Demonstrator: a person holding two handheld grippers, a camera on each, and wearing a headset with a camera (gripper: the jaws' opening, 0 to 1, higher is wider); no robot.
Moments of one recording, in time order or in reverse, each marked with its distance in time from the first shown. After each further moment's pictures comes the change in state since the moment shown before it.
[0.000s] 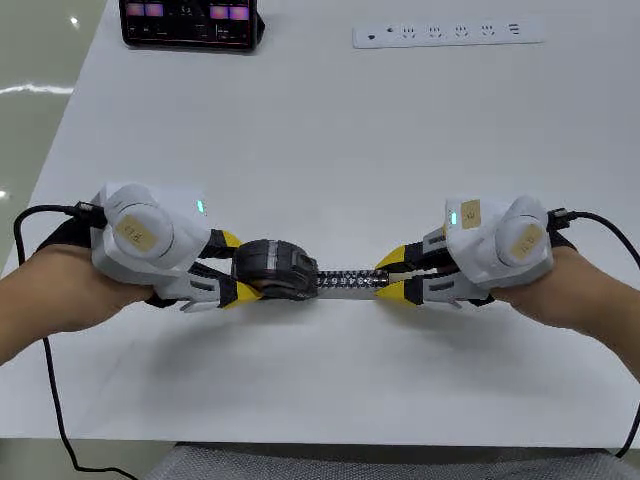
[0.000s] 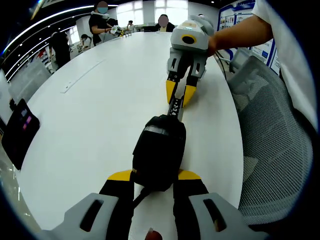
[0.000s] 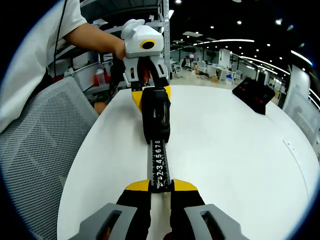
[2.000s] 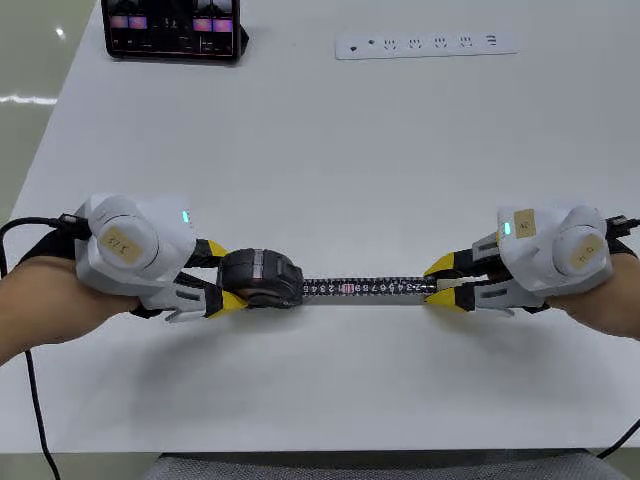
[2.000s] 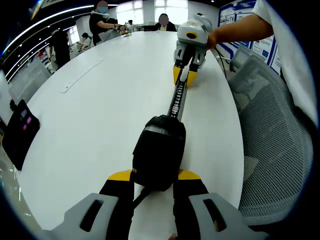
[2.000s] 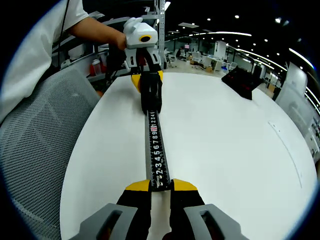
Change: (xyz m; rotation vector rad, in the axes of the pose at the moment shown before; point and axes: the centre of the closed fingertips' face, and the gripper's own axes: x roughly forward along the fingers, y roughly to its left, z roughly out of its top) left arm 0.000 -0.003 0.002 0.006 0.006 0.005; right arm -0.060 -0.001 -0.048 0.013 0.099 -0.055
